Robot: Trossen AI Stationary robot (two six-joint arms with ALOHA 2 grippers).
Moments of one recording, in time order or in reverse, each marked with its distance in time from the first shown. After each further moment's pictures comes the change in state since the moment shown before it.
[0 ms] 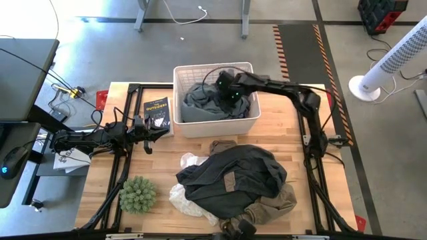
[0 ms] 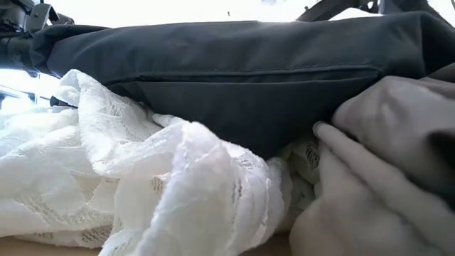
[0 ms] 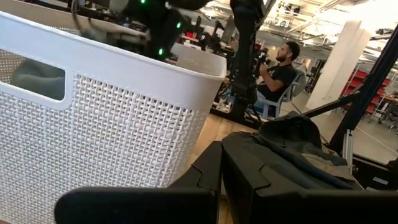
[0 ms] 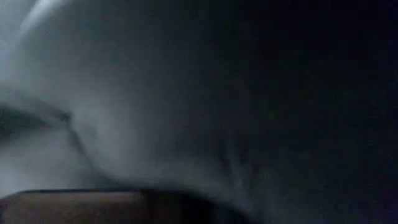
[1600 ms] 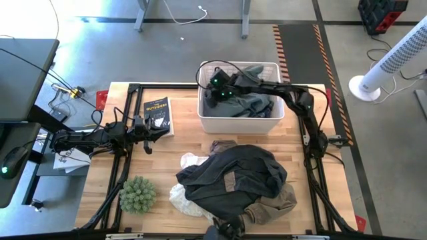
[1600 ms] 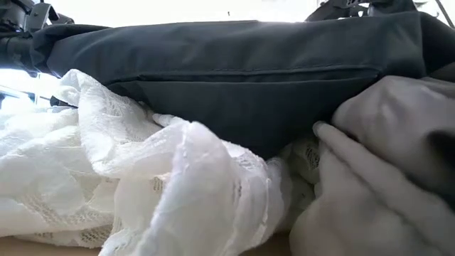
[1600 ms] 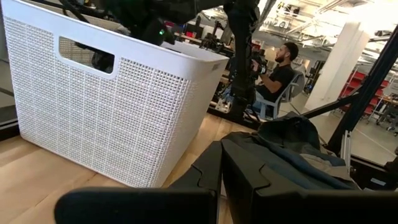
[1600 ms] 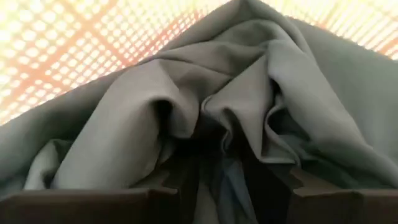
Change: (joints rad) left arm 0.000 0.000 0.000 0.000 0.004 -0.010; right arm -0.010 0.078 0.031 0.353 -0.078 0.158
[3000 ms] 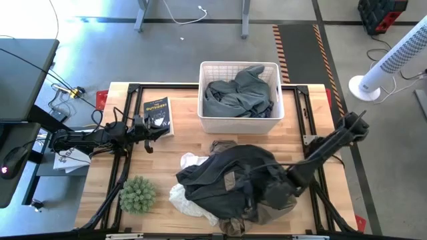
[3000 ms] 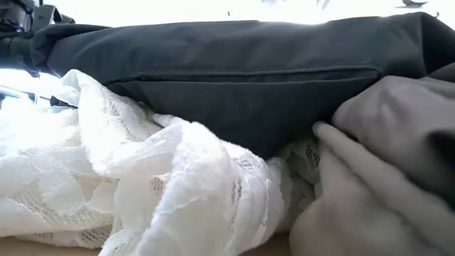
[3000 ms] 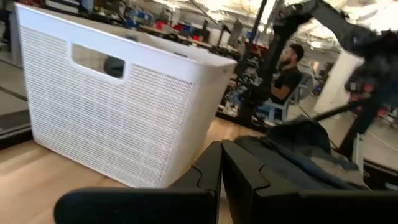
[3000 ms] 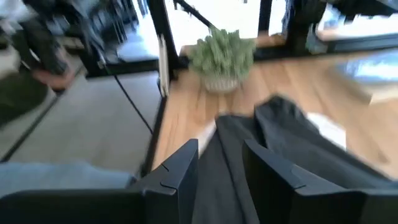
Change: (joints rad) left arm 0.000 0.019 -0.001 0.032 -0.041 0.018; right arm 1.174 -0.587 -0.578 0.494 0.480 0.121
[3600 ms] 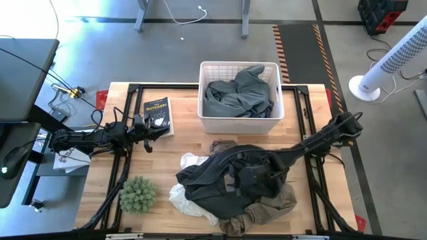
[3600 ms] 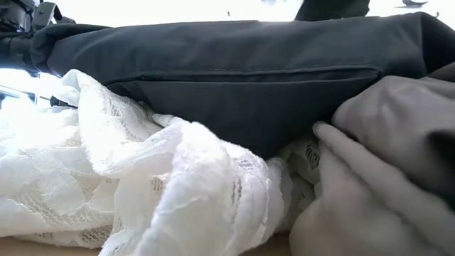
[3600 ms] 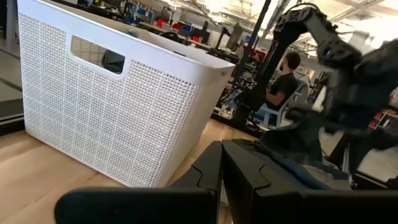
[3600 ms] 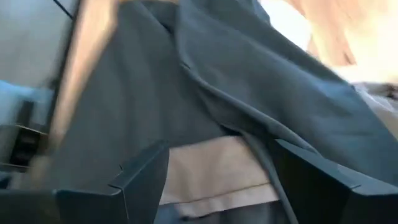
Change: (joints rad) left arm 0.000 0.002 0.000 0.004 0.008 -0.069; right arm -0.233 0.067 -0.038 -0.276 -0.275 0.008
